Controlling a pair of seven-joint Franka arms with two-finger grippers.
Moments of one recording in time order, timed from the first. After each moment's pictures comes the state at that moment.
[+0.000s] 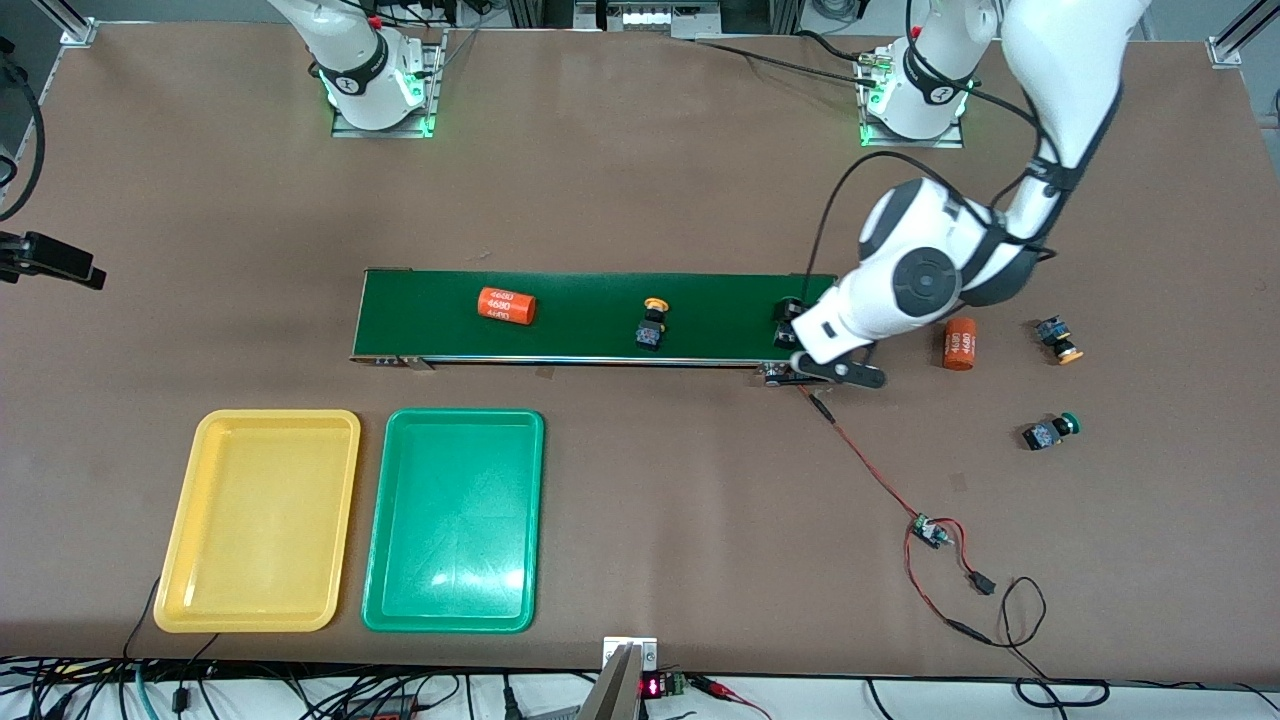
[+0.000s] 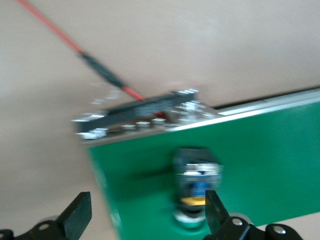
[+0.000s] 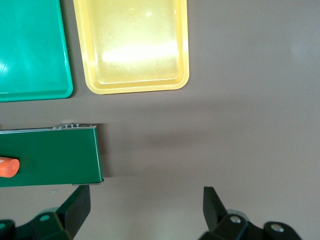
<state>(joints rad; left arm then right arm) 0.11 0.41 -0.49 -1.94 0.02 2.13 -0.24 -0.19 0.16 0.04 -1.49 -0.03 1.56 -0.08</state>
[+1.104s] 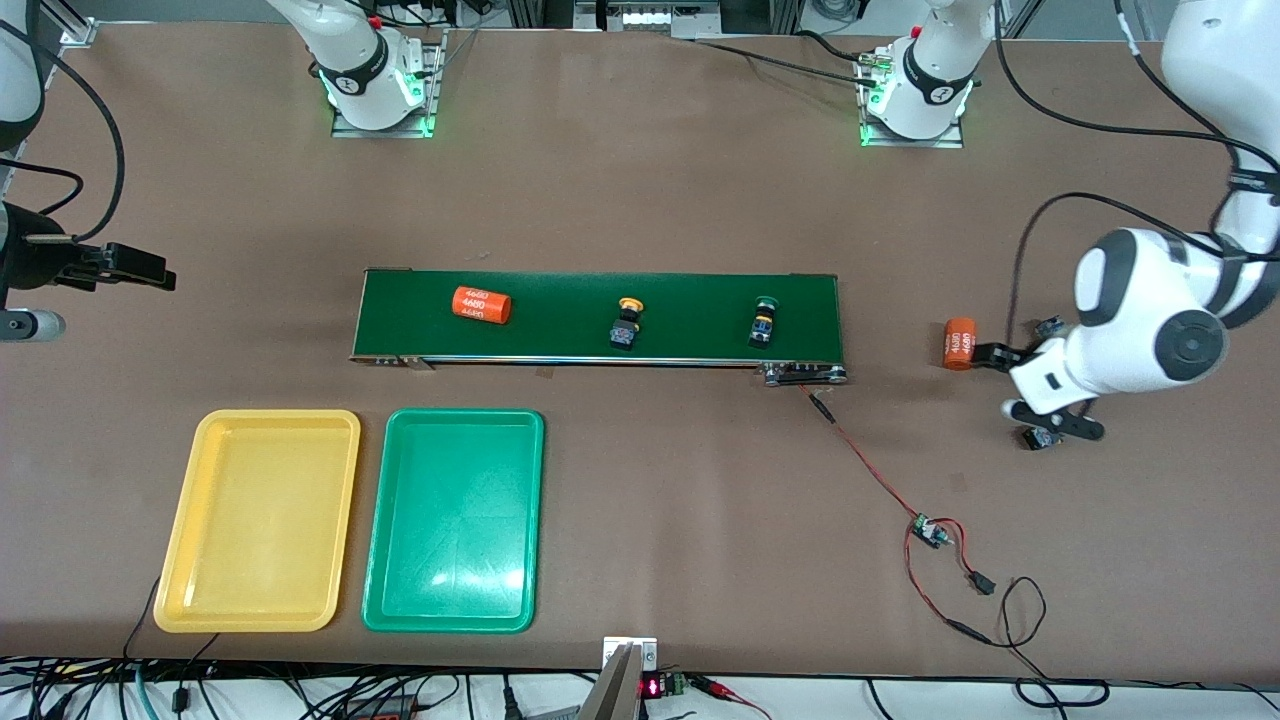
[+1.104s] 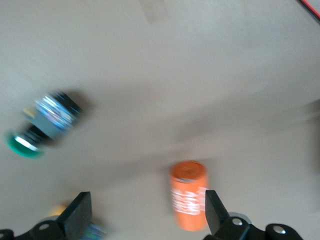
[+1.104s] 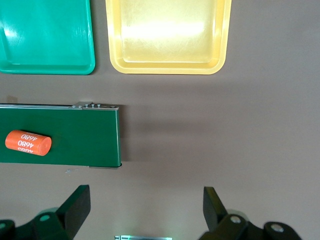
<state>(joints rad) 0.46 0.49 -0.42 -1.81 0.26 2.05 0.26 -0.12 0.19 0.05 -1.51 0.00 1.51 -0.08</state>
